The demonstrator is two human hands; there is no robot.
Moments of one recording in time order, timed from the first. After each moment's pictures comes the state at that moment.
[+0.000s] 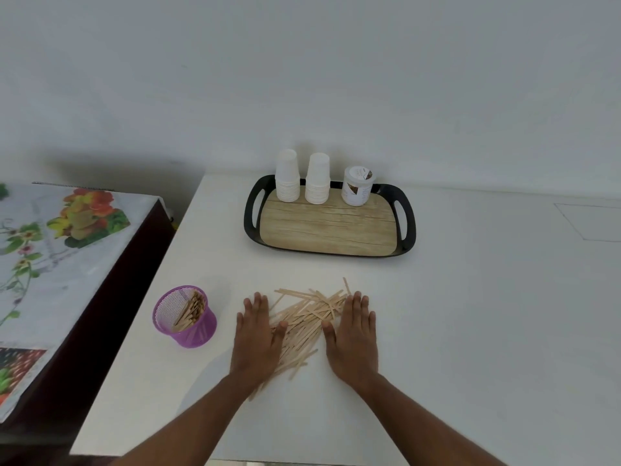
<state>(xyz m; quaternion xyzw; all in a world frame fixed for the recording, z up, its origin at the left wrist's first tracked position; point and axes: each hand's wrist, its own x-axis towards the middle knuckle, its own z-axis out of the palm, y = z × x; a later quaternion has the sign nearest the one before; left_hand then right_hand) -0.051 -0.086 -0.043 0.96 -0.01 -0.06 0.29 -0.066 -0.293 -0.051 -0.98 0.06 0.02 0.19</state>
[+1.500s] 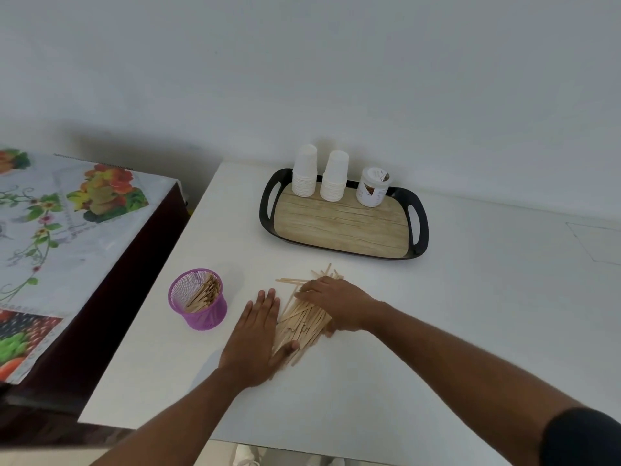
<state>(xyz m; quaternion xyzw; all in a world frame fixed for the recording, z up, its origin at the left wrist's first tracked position) -0.068 -0.053 -0.056 0.98 -0.17 -0.05 0.13 0.021 -0.284 0.022 -0.91 -0.39 0.15 -0.03</state>
